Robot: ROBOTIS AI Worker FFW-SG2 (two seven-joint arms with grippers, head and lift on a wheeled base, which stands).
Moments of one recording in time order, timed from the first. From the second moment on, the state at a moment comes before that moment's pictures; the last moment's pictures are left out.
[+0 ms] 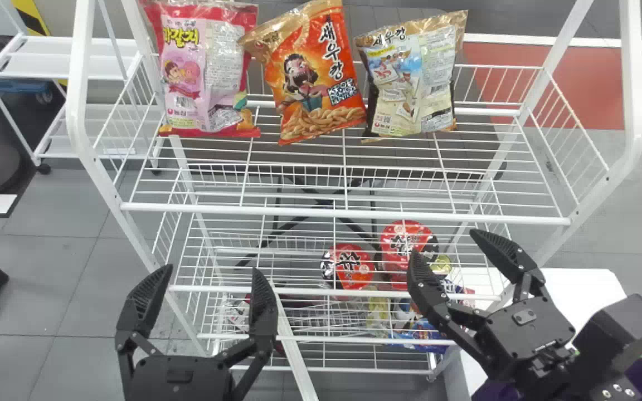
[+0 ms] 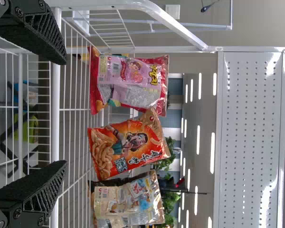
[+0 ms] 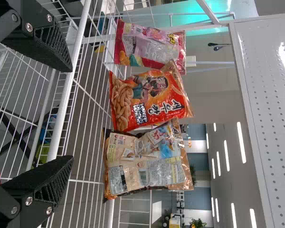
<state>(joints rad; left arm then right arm) 0.80 0.24 -0.36 -2.16 -0.10 -0.22 0.39 0.73 -0.10 0.02 -2.22 -0.07 0.03 0.31</state>
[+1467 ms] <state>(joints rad) 0.81 0.24 -0.36 -2.16 -0.09 -0.22 0.39 0.72 -0.12 0.03 -2.20 -0.08 0.06 0.32</state>
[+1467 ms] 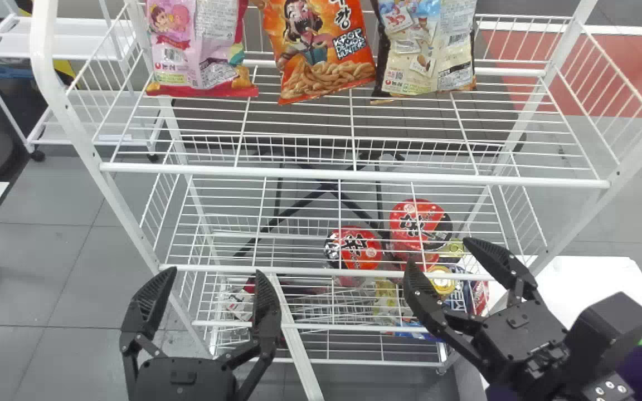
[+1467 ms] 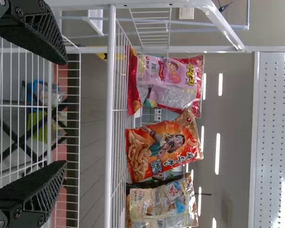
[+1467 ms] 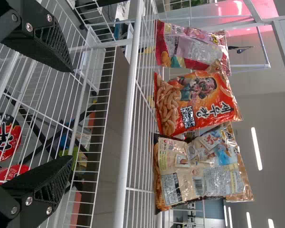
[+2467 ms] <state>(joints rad) 0.80 0.23 -0.36 -2.16 -0.09 -0.21 0.39 0.71 -0.12 0.02 -2.19 -0.08 0.06 0.33</state>
